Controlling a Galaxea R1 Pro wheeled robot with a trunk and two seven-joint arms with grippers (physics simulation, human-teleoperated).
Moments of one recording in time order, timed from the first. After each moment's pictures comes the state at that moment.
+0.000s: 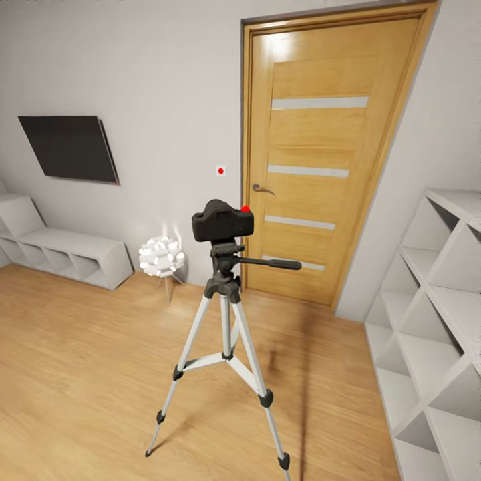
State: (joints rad) left arm -0.26 0.10 0.01 -0.02 0.42 0.07 0.01; right arm -0.29 -0.20 0.01 0.03 -0.04 0.00 0.10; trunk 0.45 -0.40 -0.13
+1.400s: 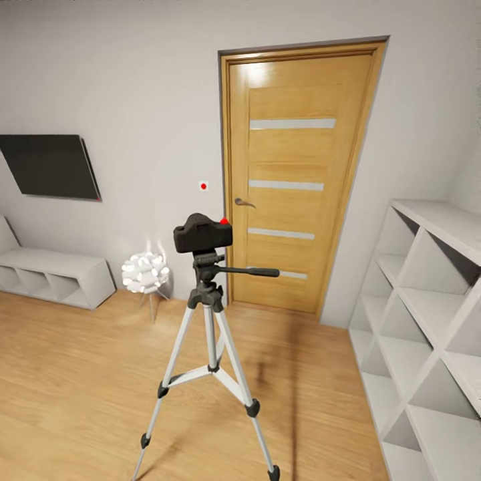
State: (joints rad) left arm -0.26 0.07 0.00 0.00 0.43 -0.04 0.01; right arm -0.29 -0.20 0.01 0.03 -0.05 0.00 0.10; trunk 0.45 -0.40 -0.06
